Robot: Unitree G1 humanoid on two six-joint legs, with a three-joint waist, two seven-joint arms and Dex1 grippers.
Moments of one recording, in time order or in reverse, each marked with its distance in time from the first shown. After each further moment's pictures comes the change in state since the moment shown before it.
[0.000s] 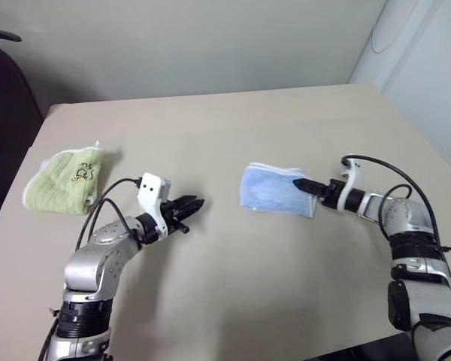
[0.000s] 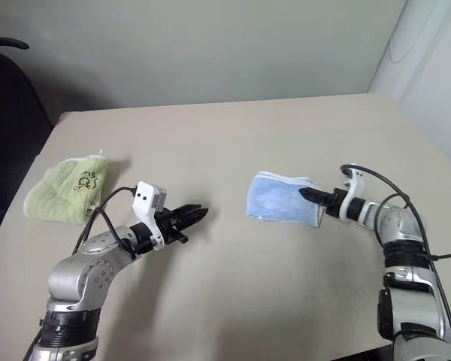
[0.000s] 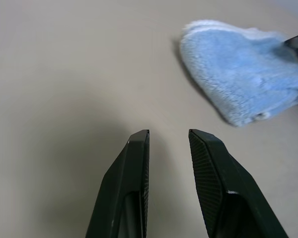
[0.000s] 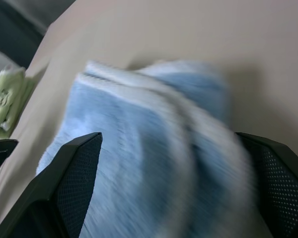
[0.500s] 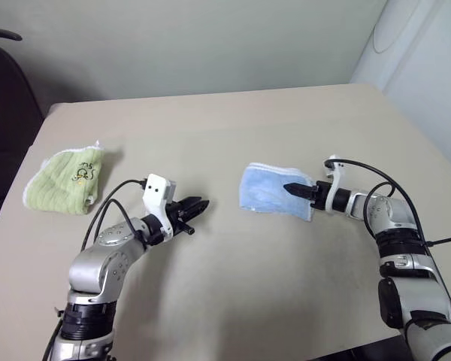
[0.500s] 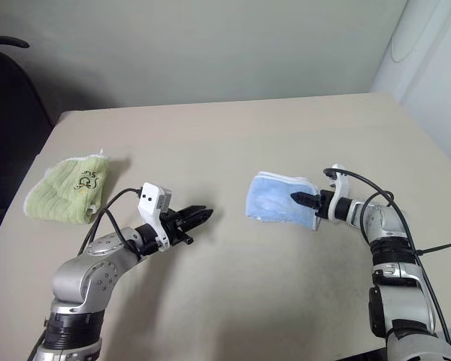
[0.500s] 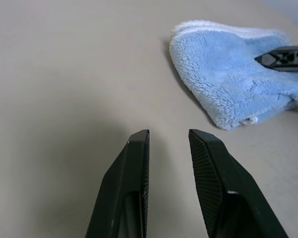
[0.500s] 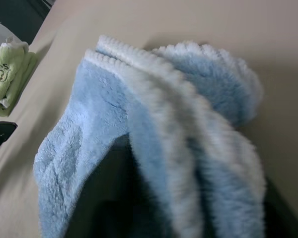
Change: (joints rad) left arm 0.006 -0.014 -0.016 -0.024 -0.020 0.013 0.033; right arm 0.021 0.018 0.020 -0.022 -0.044 -0.014 0.041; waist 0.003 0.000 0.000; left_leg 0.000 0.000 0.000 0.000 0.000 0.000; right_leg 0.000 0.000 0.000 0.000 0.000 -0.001
